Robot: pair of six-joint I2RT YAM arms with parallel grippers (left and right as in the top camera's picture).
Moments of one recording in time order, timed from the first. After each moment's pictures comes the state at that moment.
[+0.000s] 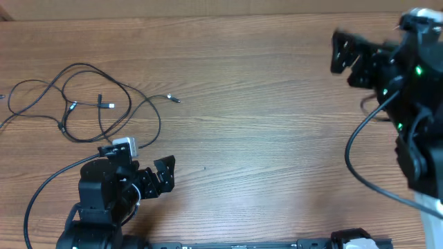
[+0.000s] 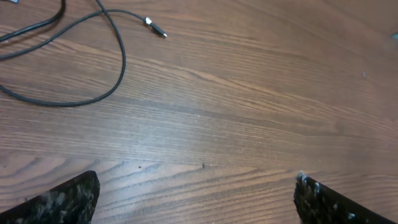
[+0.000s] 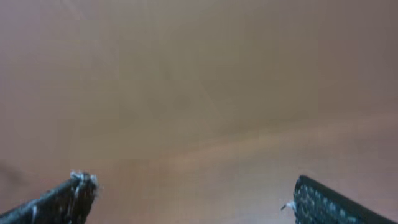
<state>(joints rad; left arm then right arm) -0.07 0.55 0.72 -0.89 0.24 -0.39 0.14 1.12 1.52 -0.65 0.03 0.35</state>
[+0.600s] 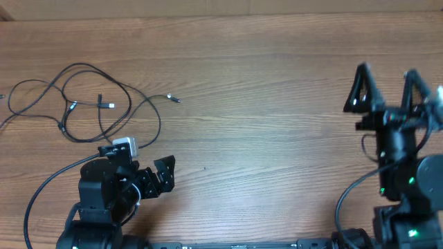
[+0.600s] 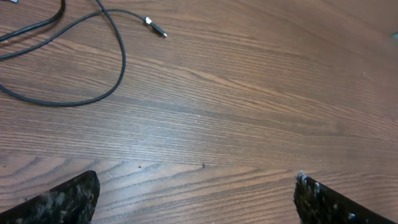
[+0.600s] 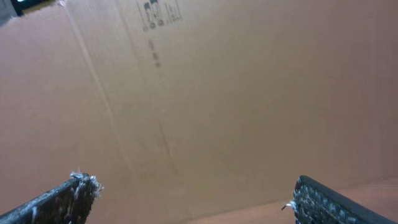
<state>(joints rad) -0.07 0.55 0.72 -0.89 0.24 -0.39 0.10 0.61 0.77 0.03 0.11 0.30</state>
